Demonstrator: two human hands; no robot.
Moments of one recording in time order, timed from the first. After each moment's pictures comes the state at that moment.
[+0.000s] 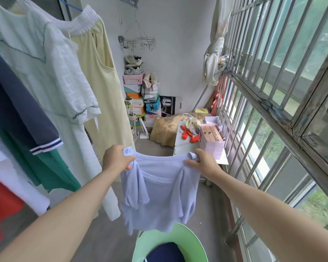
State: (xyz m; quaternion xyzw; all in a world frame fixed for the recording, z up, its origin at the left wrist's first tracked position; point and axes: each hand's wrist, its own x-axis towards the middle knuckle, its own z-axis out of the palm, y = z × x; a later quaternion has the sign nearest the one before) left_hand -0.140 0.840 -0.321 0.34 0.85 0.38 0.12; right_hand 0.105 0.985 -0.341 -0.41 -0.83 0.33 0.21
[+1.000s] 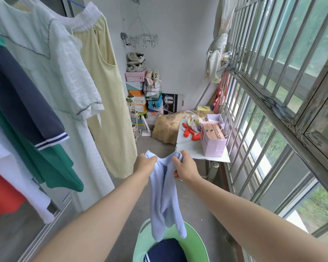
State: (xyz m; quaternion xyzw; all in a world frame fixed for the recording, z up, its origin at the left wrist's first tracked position) left_hand -0.075 0.875 -0.362 0.20 0.77 0.52 0.31; right_hand 0.057 0.928 -0.352 -0.45 -0.67 0.52 0.29
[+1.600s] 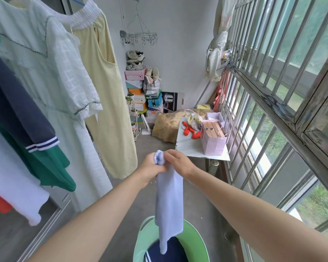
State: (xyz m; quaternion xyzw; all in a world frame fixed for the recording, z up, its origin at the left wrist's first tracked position) left_hand -0.058 0.857 -0.351 0.40 0.64 0.51 0.42; right_hand 0.051 0.933 -0.339 -0.32 -0.77 0.52 0.18
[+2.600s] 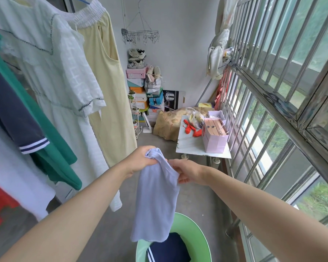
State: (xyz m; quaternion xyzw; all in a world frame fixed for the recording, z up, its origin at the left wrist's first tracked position) left_hand -0.099 0.830 -0.326 0.50 0.64 0.42 0.40; right_hand 0.070 0.926 -0.342 -0.36 -0.69 0.63 -0.04
